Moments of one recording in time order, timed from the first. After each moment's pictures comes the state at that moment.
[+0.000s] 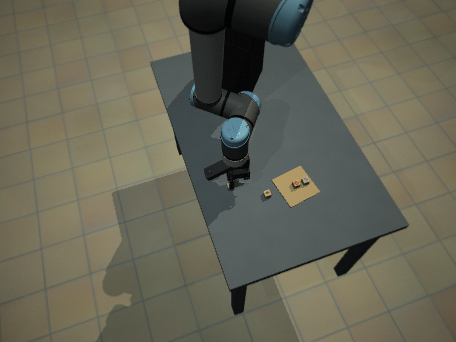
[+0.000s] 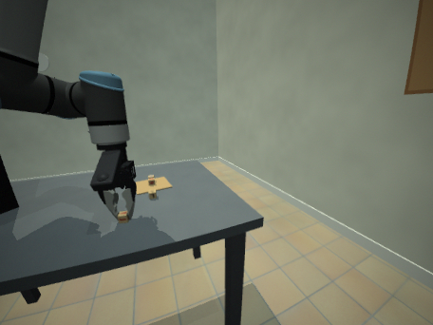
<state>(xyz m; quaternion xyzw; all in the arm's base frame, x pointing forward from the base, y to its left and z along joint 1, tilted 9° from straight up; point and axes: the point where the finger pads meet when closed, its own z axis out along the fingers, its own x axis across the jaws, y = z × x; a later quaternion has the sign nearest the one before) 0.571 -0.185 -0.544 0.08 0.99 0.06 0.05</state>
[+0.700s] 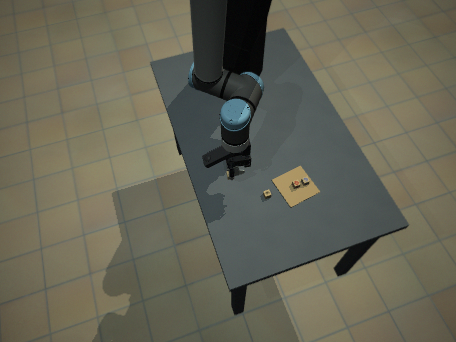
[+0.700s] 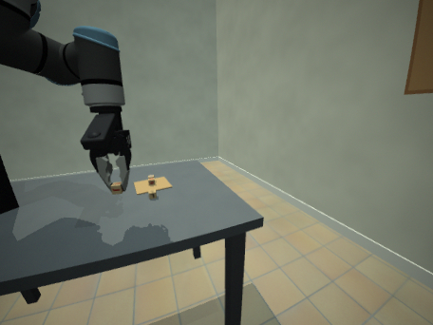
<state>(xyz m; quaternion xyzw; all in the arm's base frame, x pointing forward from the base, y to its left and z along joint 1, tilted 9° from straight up) 0.561 -0.195 -0.454 0.08 0.99 0.06 0.05</state>
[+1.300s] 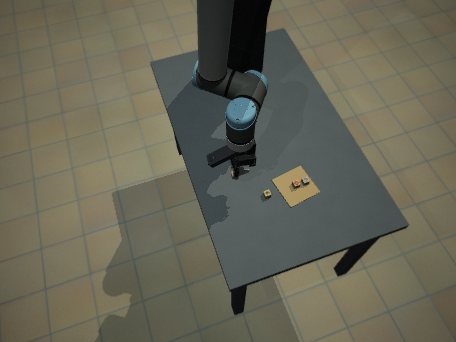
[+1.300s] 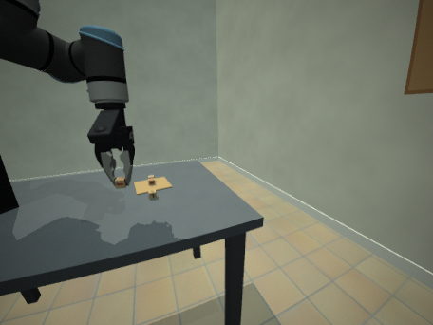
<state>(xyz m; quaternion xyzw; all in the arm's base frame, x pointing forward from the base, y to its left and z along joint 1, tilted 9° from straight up) 0.569 -0.182 -0.442 0.07 0.99 0.06 0.05</state>
